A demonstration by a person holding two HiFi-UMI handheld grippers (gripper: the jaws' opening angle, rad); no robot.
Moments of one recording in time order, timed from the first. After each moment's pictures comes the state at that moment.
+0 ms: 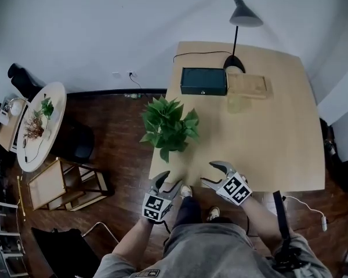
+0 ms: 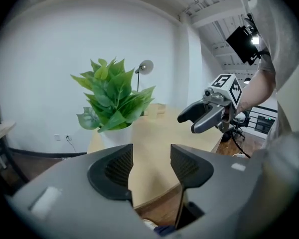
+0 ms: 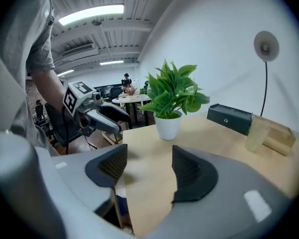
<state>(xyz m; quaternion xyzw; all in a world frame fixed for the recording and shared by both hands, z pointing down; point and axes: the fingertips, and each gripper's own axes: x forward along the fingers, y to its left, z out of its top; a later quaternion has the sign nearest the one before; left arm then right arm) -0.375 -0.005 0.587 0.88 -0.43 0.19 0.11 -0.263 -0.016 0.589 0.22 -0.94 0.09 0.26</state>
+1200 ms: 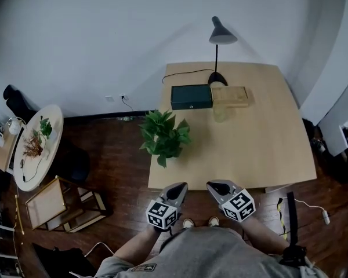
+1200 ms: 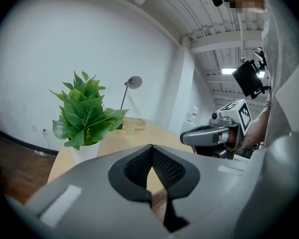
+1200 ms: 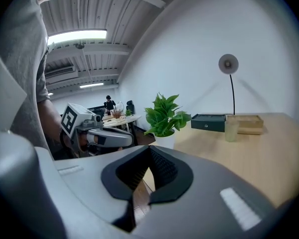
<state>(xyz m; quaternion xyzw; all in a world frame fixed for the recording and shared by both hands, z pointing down) -0.315 0.031 0.516 0.92 -0.35 0.08 0.16 -0.238 0.044 0.512 0.35 -0.92 0.14 0.13</state>
